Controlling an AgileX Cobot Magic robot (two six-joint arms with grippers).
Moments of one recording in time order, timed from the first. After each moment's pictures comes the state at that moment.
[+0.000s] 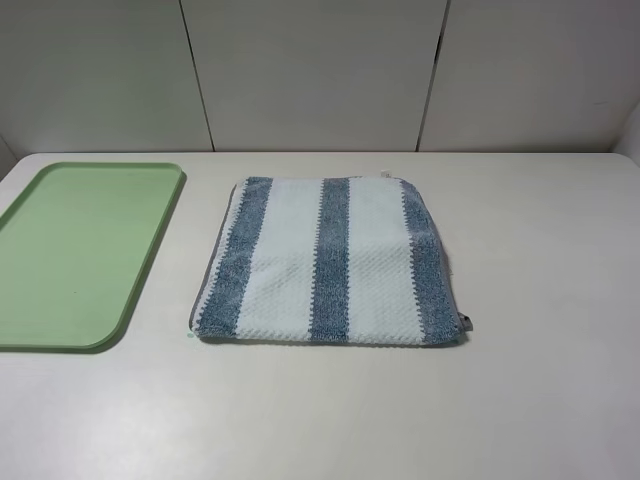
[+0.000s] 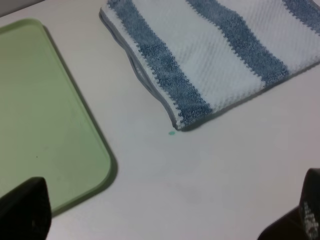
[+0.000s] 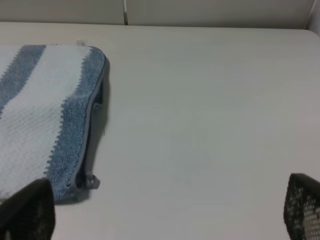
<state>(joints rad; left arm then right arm) -0.17 -0.01 -0.50 -0.21 1.07 0.32 0.04 -0.01 -0.50 0.04 1.01 0.00</state>
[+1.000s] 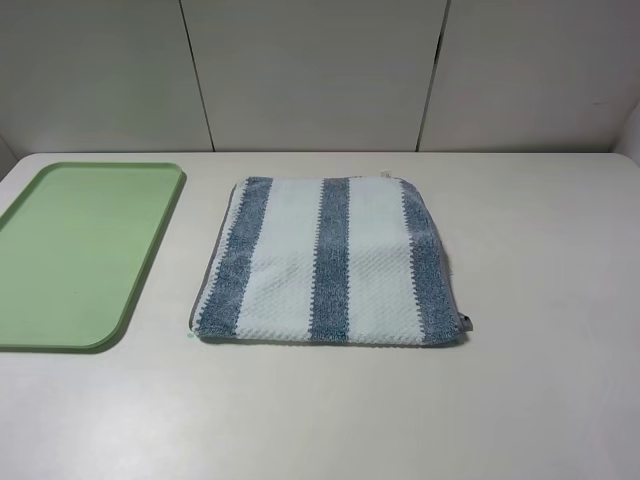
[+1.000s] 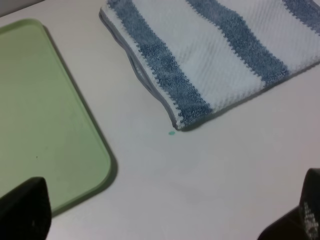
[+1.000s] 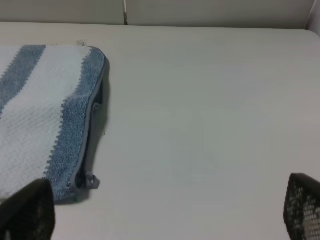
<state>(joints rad) -0.17 -0.01 -0.50 -0.21 1.07 0.32 0.04 -0.01 -0.50 0.04 1.01 0.00</state>
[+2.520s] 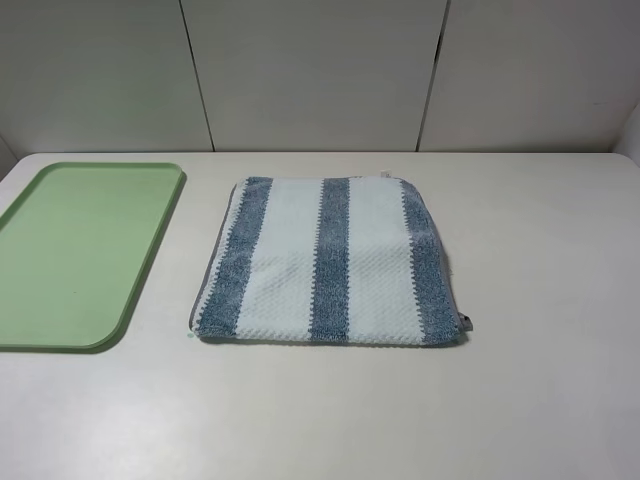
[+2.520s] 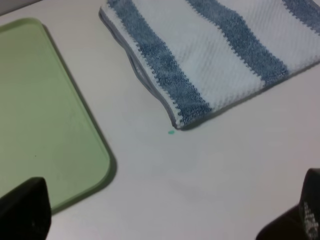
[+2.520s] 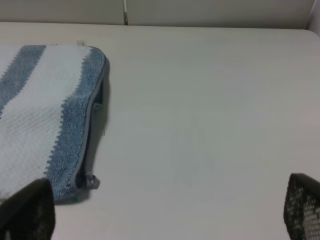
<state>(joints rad) -0.17 0.04 -0.50 -0.21 1.07 0.31 0.04 -0.01 -0.50 0.04 1.01 0.00</state>
